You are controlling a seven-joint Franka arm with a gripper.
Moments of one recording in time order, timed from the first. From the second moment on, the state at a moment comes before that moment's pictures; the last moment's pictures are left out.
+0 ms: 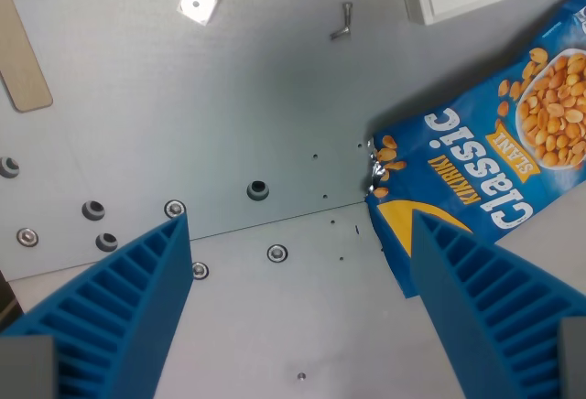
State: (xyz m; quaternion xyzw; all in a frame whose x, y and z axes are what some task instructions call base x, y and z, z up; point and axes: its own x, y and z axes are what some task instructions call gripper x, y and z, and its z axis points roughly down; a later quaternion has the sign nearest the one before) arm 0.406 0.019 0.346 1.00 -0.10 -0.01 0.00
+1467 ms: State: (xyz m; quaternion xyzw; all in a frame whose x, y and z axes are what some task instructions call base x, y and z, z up) arm 0.399 0.020 0.342 0.99 -0.10 -0.05 0.01
